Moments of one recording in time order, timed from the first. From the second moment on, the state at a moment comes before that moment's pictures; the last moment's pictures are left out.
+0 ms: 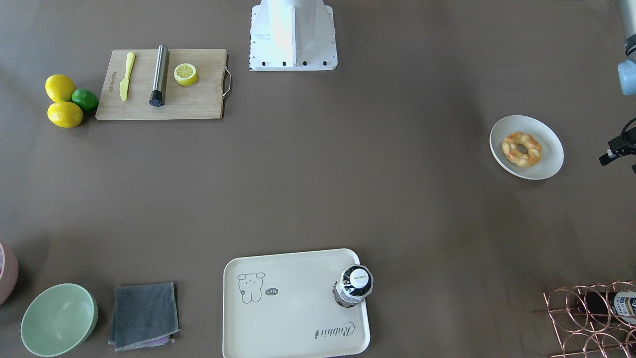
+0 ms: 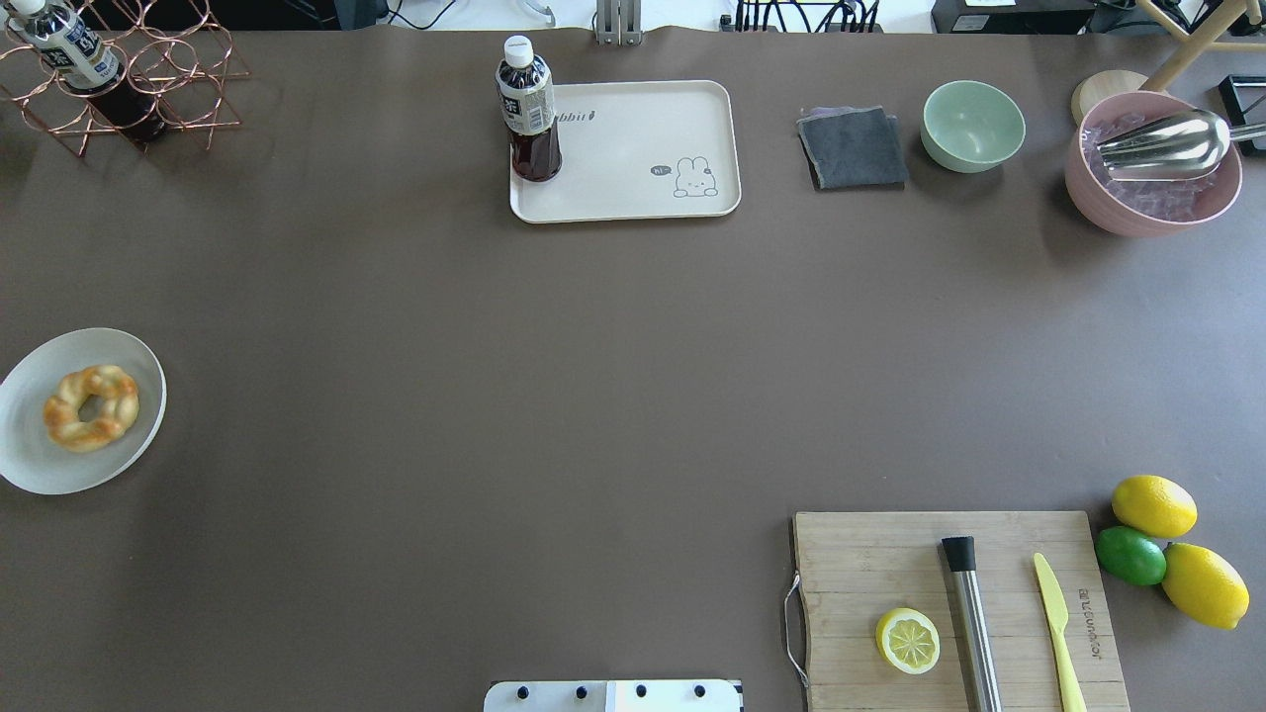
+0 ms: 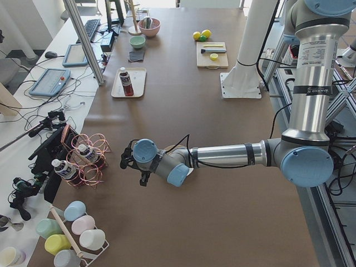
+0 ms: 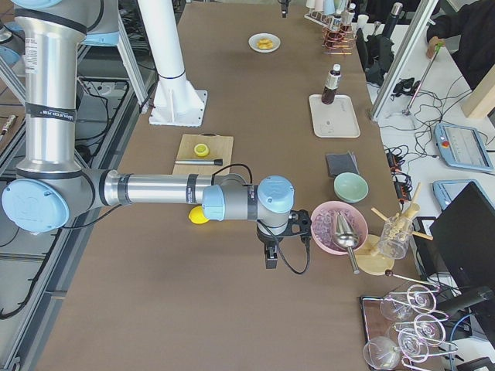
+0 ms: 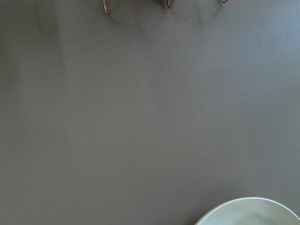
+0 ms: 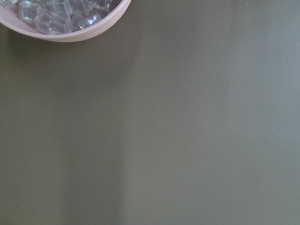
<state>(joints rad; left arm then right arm) -1.39 -1.60 -1.39 -2.21 -2.49 -0.32 1.54 -1.67 1.69 -1.55 2.33 -0.02</state>
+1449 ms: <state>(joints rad) -1.16 -1.39 -1.37 -2.71 -2.47 -0.70 1.51 -1.66 1.71 -1.53 2.42 0.05</state>
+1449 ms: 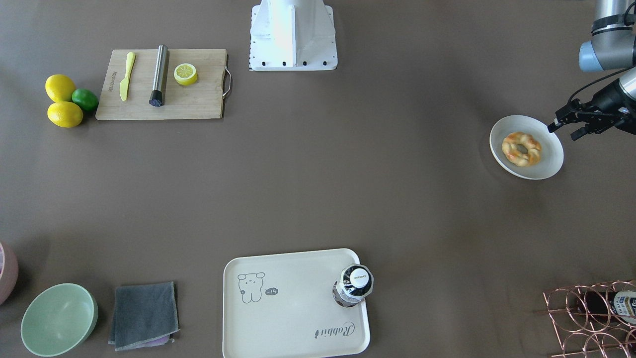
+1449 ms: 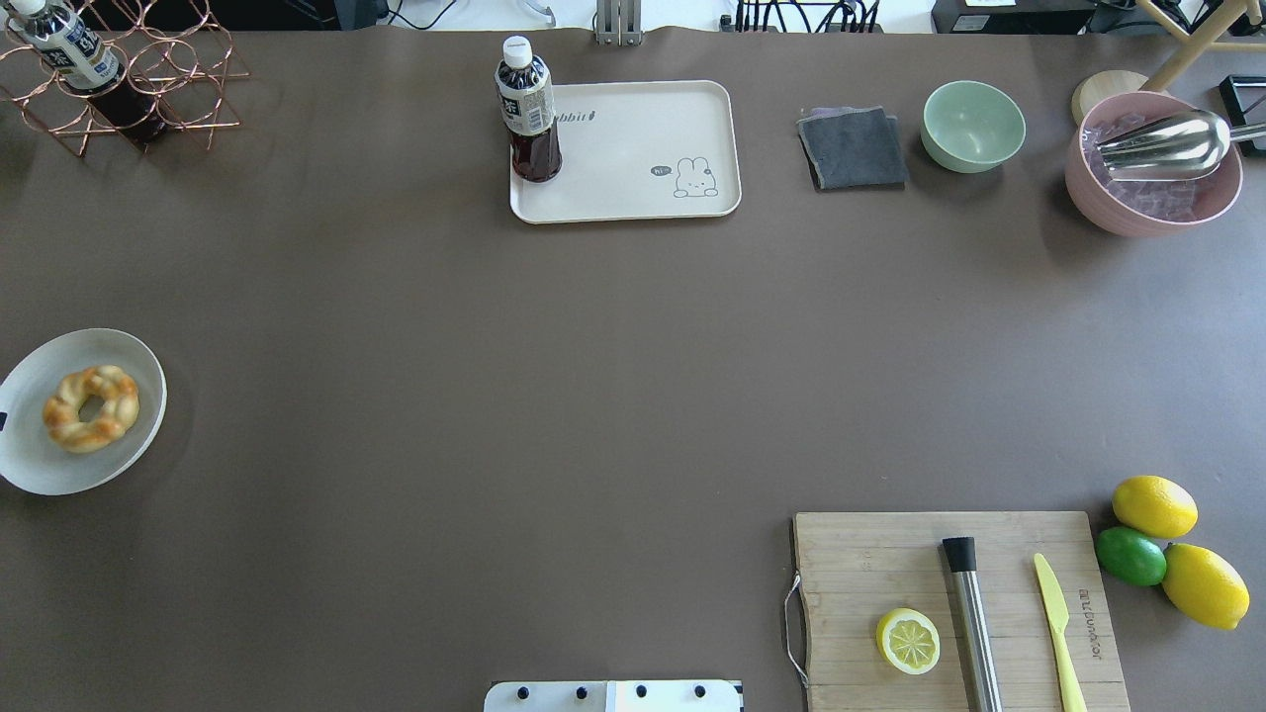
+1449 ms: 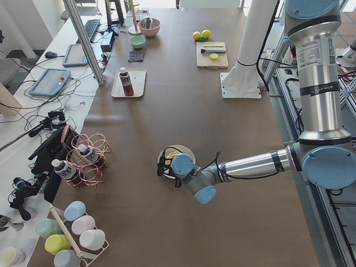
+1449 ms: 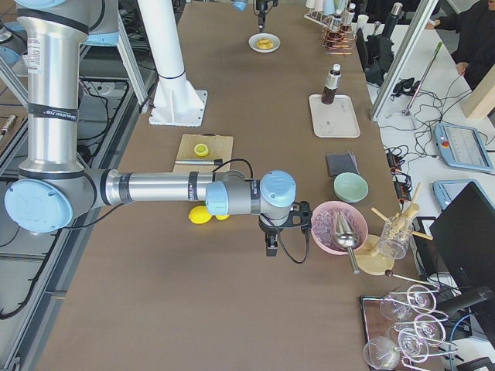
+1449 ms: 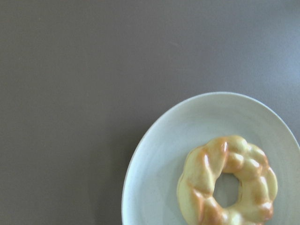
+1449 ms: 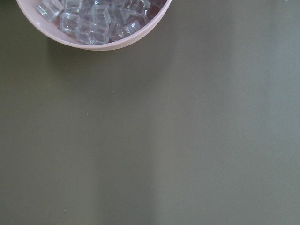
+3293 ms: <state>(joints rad) -1.13 -1.46 -1.30 -2.72 -2.47 -0.71 1.51 -1.65 1.72 -1.53 2.44 0.05</state>
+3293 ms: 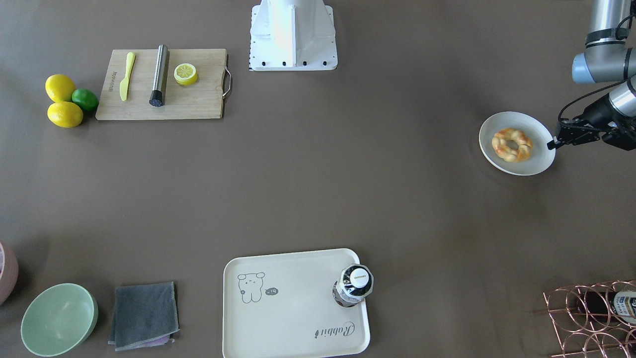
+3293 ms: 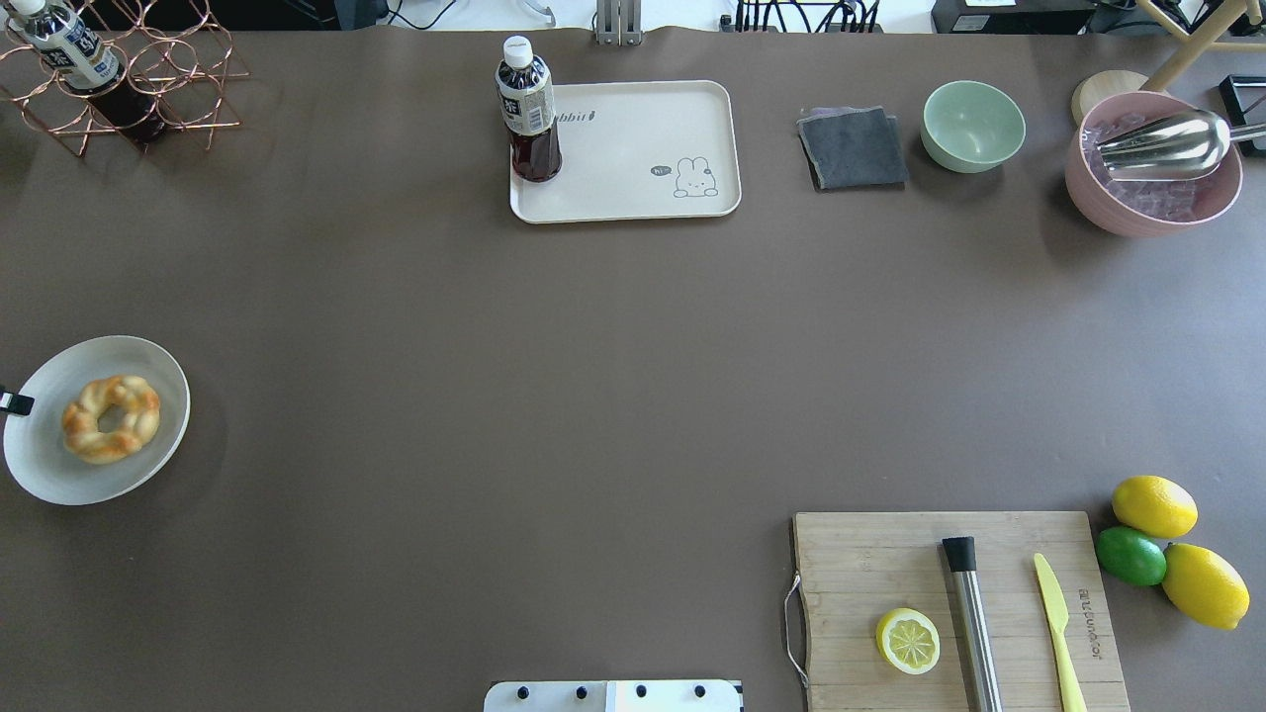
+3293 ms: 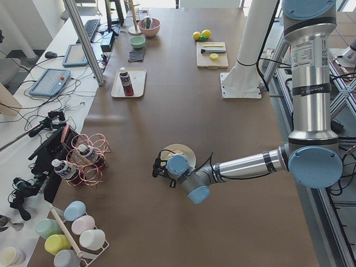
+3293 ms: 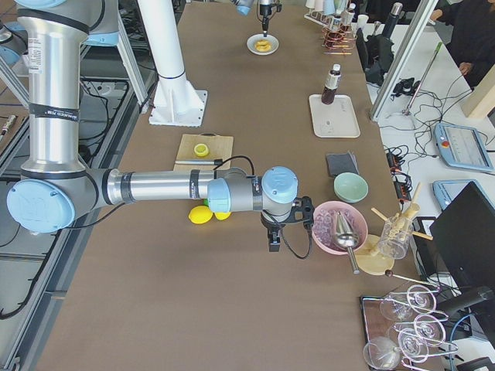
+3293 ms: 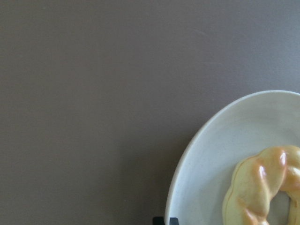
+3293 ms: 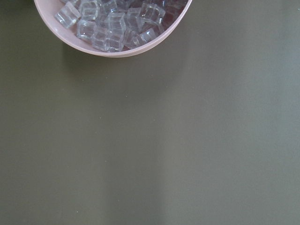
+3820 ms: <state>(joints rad) -1.21 -1.58 -1.40 -2.64 -2.74 -0.89 1.51 -1.65 1.77 -1.53 2.46 0.08</state>
